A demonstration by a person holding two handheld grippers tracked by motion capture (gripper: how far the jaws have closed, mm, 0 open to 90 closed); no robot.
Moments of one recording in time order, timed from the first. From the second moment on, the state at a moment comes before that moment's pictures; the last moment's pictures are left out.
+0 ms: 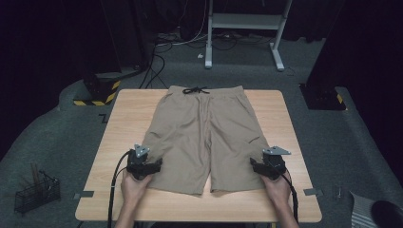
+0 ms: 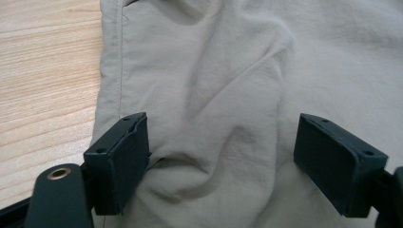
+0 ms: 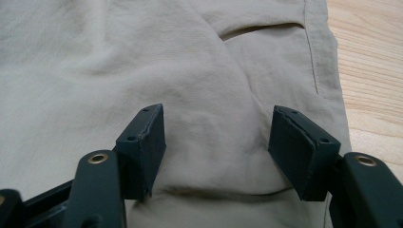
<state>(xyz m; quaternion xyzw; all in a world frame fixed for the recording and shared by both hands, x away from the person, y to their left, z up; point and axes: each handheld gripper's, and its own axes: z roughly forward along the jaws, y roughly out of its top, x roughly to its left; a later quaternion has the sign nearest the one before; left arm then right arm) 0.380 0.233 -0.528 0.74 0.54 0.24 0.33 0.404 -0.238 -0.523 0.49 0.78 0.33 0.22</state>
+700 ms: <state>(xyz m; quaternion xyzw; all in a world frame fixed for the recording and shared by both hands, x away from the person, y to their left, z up) 0.379 0.233 -0.528 0.74 0.53 0.24 0.33 0.405 -0.238 -0.523 0.49 0.78 0.33 0.22</state>
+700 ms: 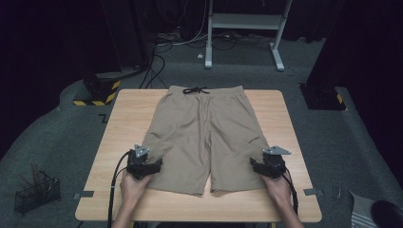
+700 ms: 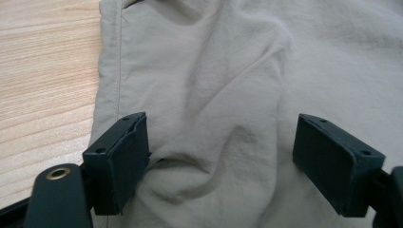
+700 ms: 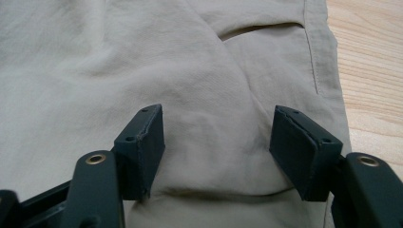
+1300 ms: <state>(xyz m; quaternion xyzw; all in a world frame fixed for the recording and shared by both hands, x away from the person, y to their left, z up) 0.377 0.230 -0.512 0.75 0.53 0.22 0.33 0.404 -0.230 -0.505 0.48 0.77 0.36 0.22</state>
